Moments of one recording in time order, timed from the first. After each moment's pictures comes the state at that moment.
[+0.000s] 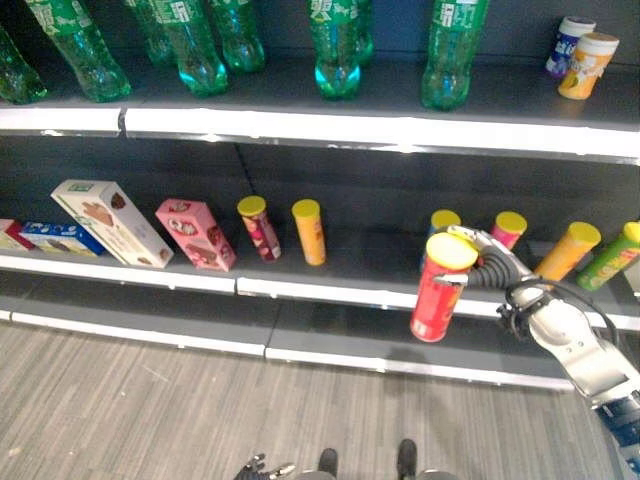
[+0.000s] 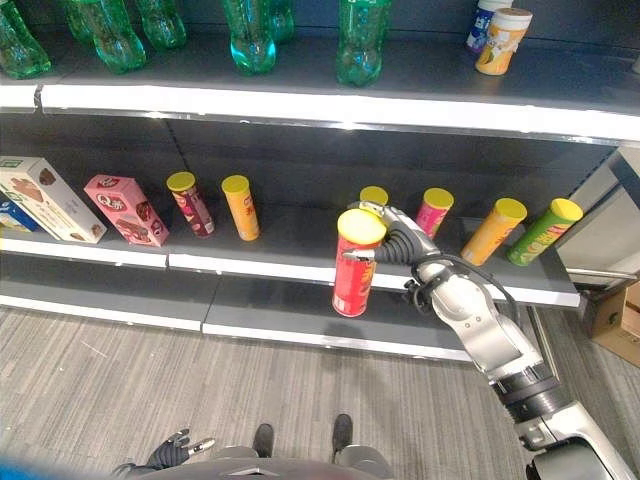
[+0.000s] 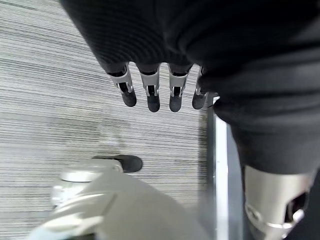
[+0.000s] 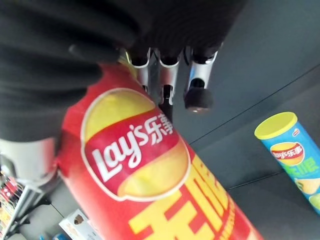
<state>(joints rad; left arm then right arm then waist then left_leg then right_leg) 0.15 0.24 -0.11 1.05 -0.16 -0.12 -0.01 -0.33 -0.74 0.34 0.05 -0.12 -0.18 -0.01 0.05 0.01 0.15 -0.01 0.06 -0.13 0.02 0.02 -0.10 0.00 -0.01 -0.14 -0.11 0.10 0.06</state>
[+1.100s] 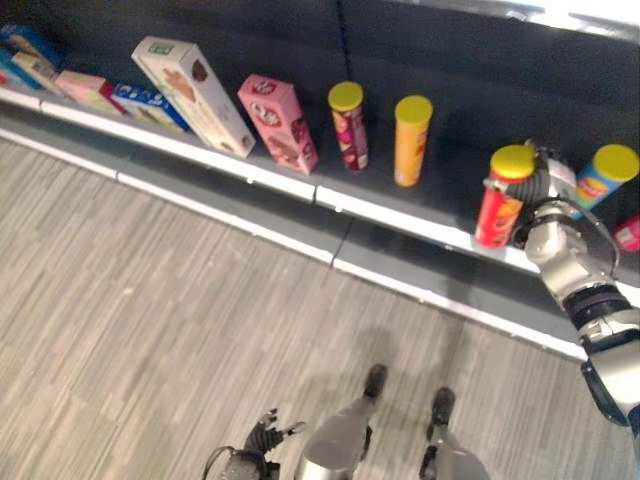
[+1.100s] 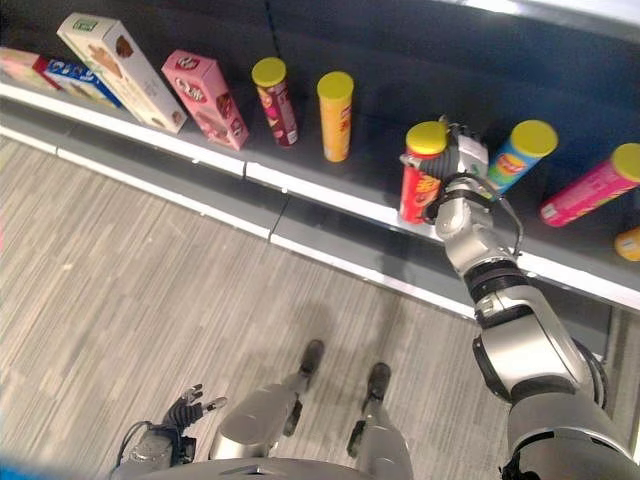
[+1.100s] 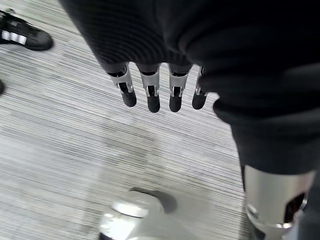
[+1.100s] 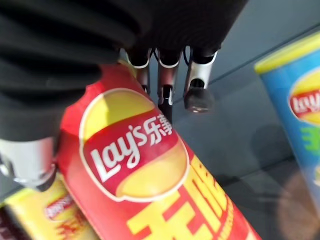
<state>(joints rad) 0.07 0.27 -0.30 0.95 -0.28 -0.15 0.08 -0.91 -0.66 0.38 0.85 -0.30 -0.02 -0.53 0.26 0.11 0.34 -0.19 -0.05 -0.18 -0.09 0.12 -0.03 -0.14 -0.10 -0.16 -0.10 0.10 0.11</state>
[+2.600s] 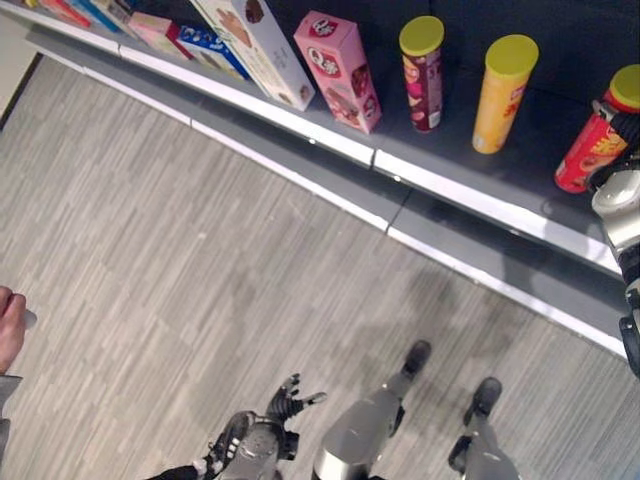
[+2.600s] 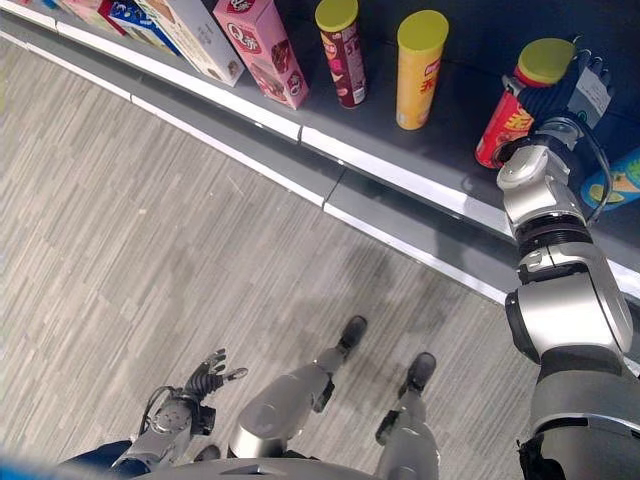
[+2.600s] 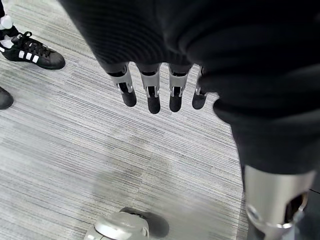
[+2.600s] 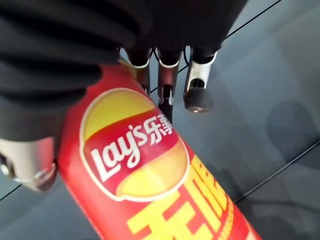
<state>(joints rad) 0.00 0.27 -0.39 0.84 -0.30 -0.17 0.11 -1.12 -0.78 0.37 1.05 -0.17 0.00 -0.71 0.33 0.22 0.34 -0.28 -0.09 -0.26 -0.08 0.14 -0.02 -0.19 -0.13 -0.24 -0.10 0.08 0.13</state>
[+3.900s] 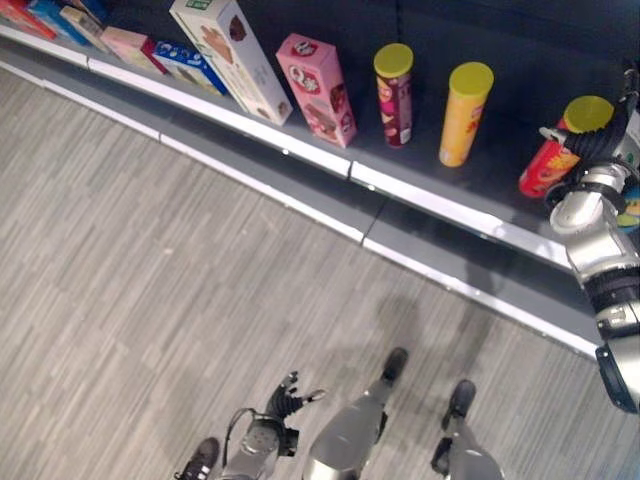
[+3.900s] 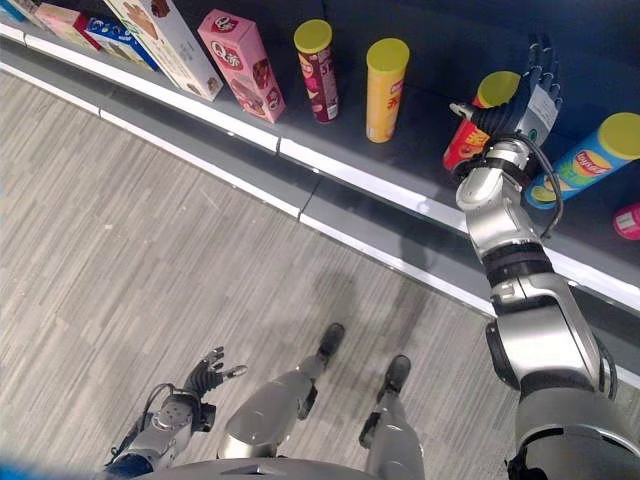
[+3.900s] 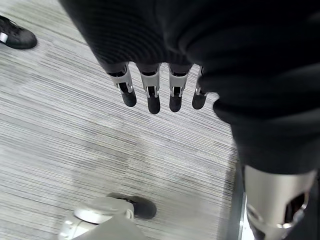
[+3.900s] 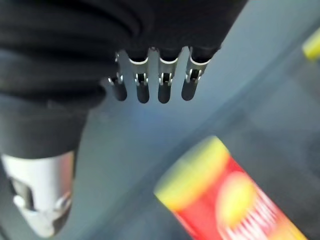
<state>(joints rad) -0.03 0.27 -0.34 0.90 -0.29 -0.15 0.14 -0.77 -0.65 0.20 0.47 -0.28 0.03 -0.78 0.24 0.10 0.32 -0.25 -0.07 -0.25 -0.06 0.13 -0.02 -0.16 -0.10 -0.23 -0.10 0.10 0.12</state>
